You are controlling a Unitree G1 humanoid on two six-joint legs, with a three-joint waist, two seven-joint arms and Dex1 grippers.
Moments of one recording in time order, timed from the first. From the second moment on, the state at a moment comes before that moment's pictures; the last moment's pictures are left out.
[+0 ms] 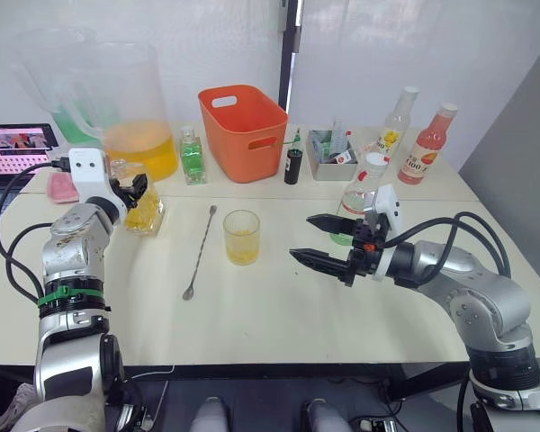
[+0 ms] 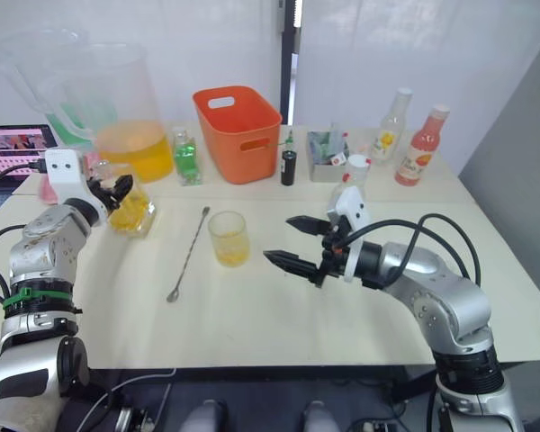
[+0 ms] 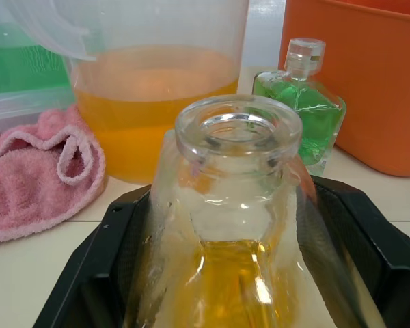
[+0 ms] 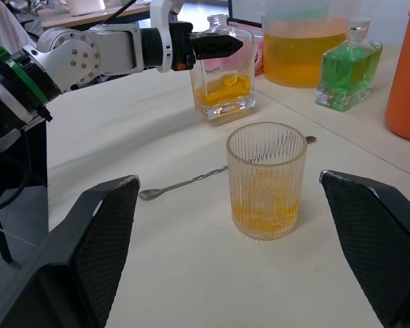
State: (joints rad) left arm -0.81 0.56 0.34 0.52 -0.25 0.41 -0.31; right arm -0.49 -0.58 -0.02 -0.41 0.73 0.75 0.75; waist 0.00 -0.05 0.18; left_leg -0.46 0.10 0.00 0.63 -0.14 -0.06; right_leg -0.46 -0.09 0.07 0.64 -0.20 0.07
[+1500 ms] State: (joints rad) left arm -0.31 0.76 0.39 -0.09 -0.58 0.45 -0.86; right arm -0.34 -0.59 -0.10 -0.38 0.62 0.63 0.70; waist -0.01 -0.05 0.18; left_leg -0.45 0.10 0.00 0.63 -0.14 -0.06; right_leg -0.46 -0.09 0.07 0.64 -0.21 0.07
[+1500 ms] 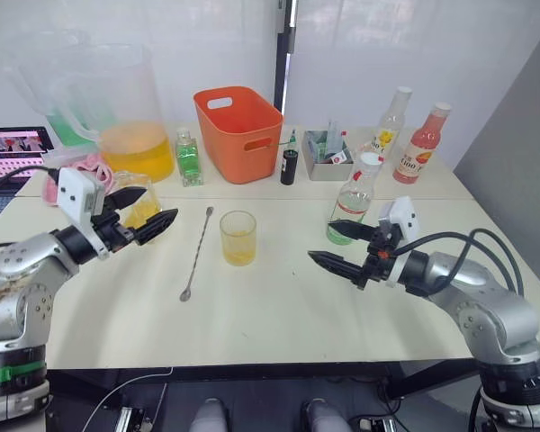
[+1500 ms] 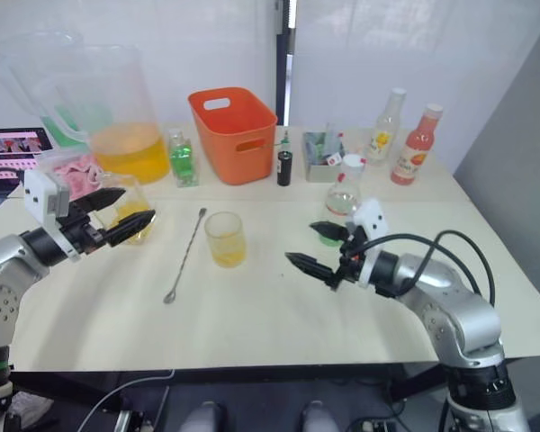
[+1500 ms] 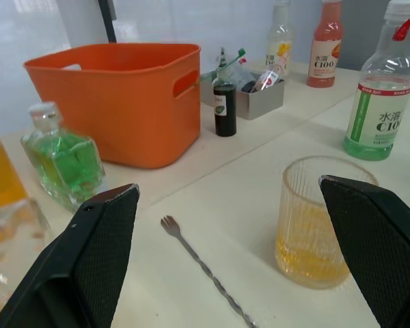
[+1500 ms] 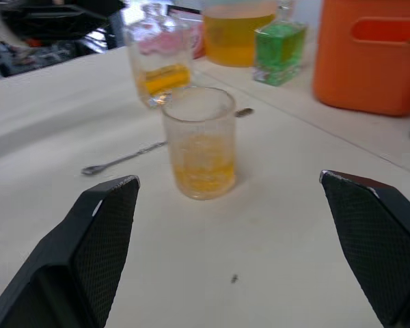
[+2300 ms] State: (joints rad) left arm -0.28 0.77 0.31 0.29 -0.55 0.18 -1.35; right arm 0.30 -0.54 -0.55 -0.38 0.57 0.30 0.70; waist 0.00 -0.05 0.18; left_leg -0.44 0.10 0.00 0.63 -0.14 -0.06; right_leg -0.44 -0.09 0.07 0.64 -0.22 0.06
